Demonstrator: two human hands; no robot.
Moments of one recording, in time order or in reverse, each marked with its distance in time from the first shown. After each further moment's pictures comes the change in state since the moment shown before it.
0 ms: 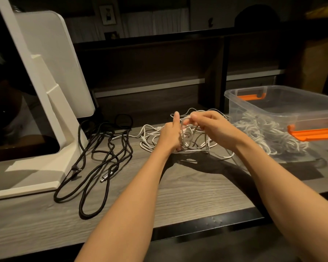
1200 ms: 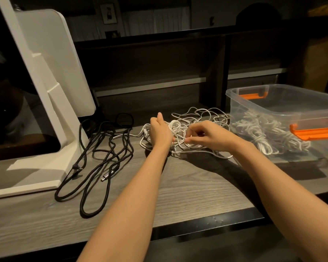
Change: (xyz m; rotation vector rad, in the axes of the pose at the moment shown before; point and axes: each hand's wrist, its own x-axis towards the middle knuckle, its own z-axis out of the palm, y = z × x) left_hand 0.009 -0.008 -0.003 -0.284 0.430 -0.134; right_hand 0.002 0.006 0.007 -0.577 -0.148 0.058
